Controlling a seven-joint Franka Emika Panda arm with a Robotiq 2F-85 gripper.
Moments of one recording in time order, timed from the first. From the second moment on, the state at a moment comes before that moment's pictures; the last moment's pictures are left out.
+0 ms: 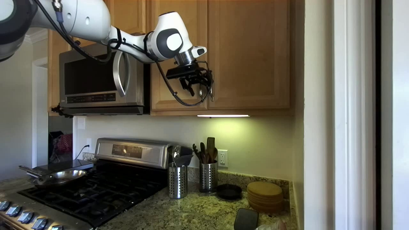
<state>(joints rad) -0.09 0.12 -0.08 -1.41 0.09 2.29 -0.20</state>
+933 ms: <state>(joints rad) -0.08 0.12 -0.04 -1.35 0.03 2.19 -0.20</state>
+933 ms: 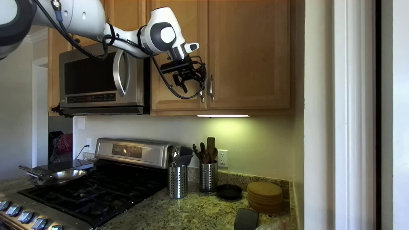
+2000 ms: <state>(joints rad) -0.10 0.17 -0.05 -1.29 0.03 2.19 -0.20</state>
